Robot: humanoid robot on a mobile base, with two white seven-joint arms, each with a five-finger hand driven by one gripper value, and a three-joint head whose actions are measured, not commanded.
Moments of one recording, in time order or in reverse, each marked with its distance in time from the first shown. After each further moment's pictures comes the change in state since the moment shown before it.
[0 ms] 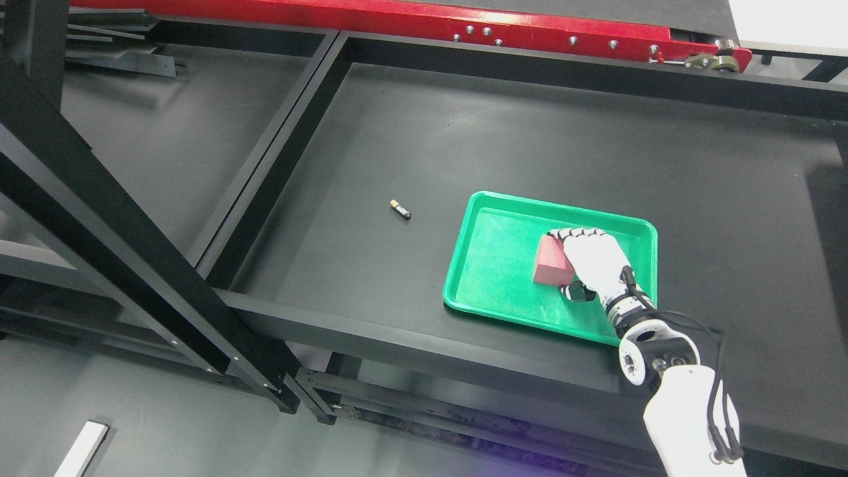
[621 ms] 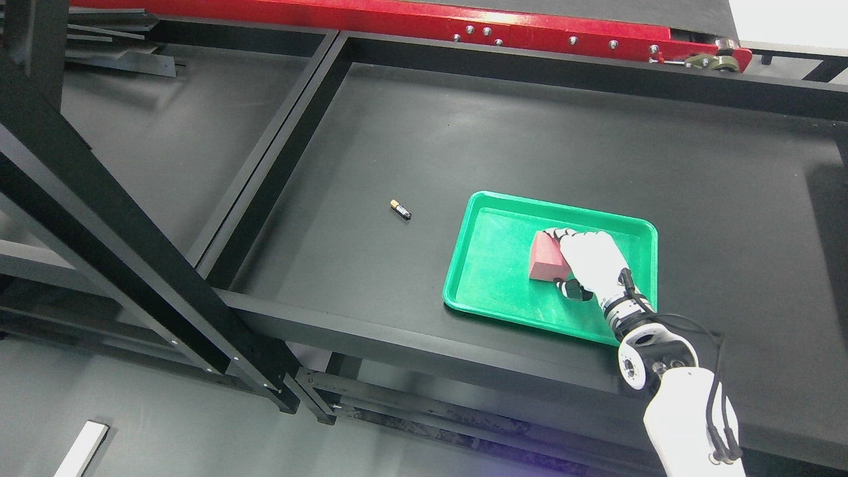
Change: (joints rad) left arm 0.000 0.000 0.000 0.000 0.000 0.000 0.000; right arm 0.000 0.000 -0.005 0.025 -0.001 -0.058 -0.107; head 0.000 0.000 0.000
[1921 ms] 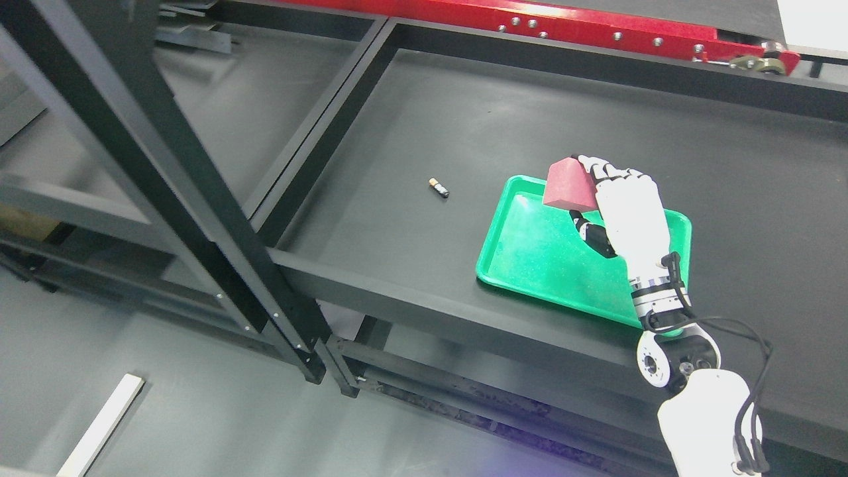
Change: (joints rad) left arm 0.000 0.000 0.000 0.000 0.000 0.000 0.000; right arm 0.045 0.000 -0.077 -0.146 -0.069 -0.086 -0.365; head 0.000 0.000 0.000
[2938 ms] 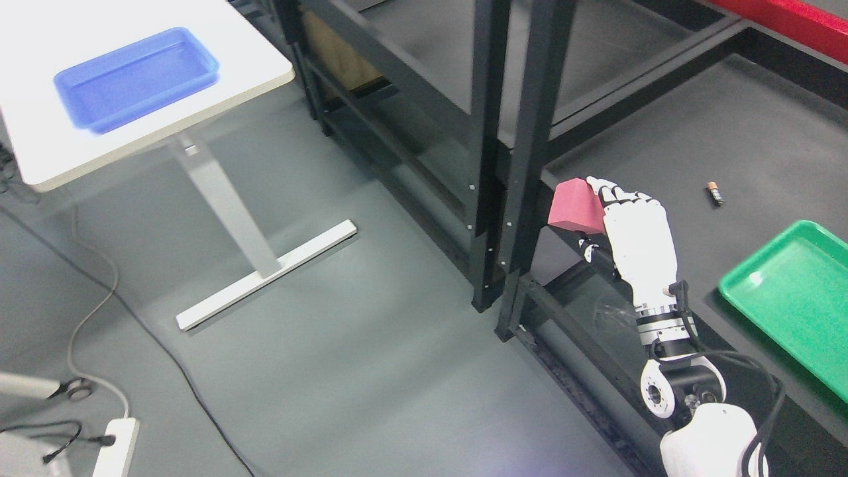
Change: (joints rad) left arm 0.000 0.000 0.000 0.000 0.000 0.000 0.000; right arm 0.113 0.000 -0.024 -0.107 -0.013 0.005 -0.001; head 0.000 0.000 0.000
